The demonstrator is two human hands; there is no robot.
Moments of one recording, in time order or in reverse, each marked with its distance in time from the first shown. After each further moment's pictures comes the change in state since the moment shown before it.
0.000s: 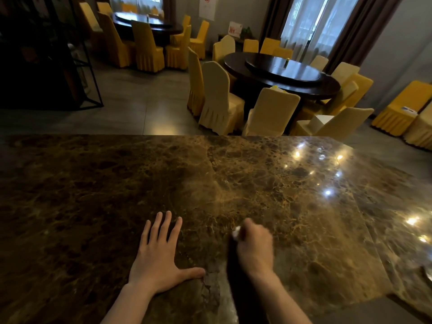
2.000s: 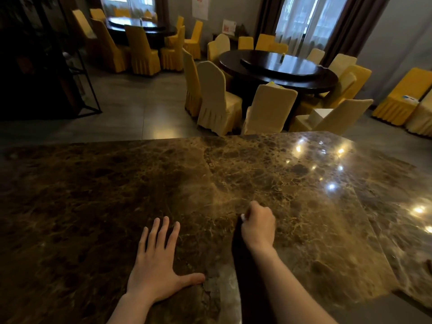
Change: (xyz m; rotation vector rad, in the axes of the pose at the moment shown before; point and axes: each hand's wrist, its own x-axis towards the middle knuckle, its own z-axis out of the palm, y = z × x) left_hand 0.002 0.001 0.000 0.065 -0.067 -0.031; right_hand 0.056 0.005 -0.005 0.012 0.096 0.128
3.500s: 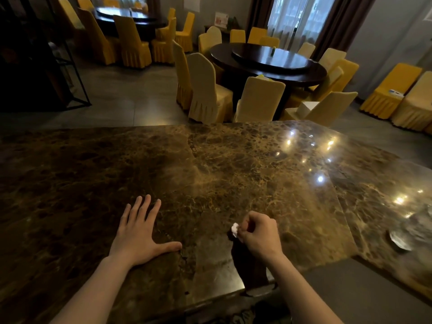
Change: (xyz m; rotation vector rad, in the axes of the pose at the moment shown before) left_hand -0.003 0.000 -0.005 -0.054 0.039 0.006; right_hand -0.066 0.073 -0.057 0.205 -0.182 -0.039
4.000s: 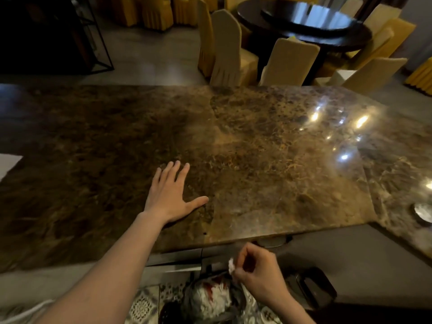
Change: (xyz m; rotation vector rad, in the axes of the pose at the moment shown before) left_hand -0.040 0.040 0.000 -0.004 0.053 -0.043; right_hand -0.156 0.040 0.035 0.150 -0.441 0.090
